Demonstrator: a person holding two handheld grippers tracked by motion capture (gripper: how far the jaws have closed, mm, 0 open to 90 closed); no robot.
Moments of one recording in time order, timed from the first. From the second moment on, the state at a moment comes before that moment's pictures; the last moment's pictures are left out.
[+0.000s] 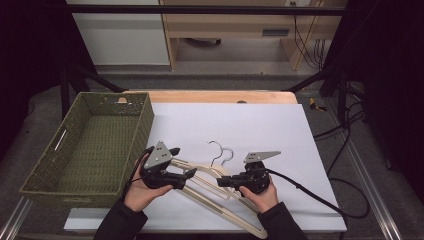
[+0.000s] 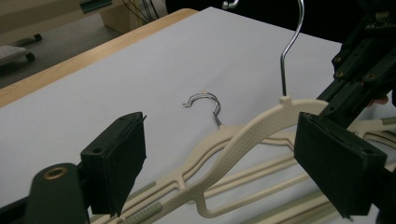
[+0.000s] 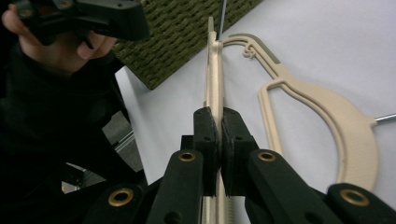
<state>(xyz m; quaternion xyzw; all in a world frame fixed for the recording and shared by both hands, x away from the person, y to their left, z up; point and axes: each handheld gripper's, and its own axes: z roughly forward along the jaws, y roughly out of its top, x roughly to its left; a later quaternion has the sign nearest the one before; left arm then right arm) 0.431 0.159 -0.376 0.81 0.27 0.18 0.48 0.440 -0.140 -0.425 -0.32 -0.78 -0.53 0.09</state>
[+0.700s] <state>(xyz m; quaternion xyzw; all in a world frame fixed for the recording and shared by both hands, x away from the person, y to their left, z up) 0.430 0.145 -0.391 0.86 0.21 0.12 0.45 0.431 -0.141 -0.400 -0.24 -0.81 -0.53 0.08</state>
